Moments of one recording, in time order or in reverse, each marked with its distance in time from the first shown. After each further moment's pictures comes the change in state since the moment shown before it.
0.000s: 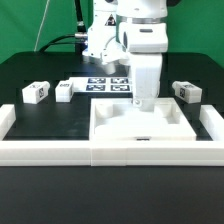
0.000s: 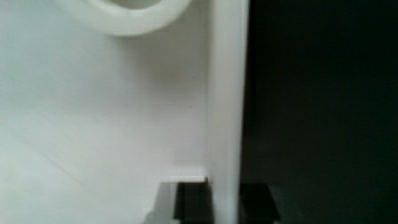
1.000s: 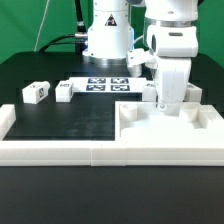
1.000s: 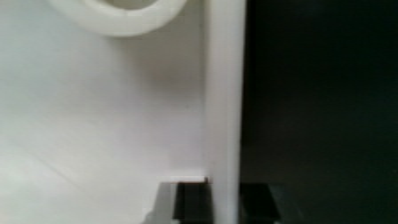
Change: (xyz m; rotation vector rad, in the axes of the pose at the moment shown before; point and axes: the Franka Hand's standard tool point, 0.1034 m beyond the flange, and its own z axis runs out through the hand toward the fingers) arm 0.038 0.012 0.000 0.015 -0.006 0.064
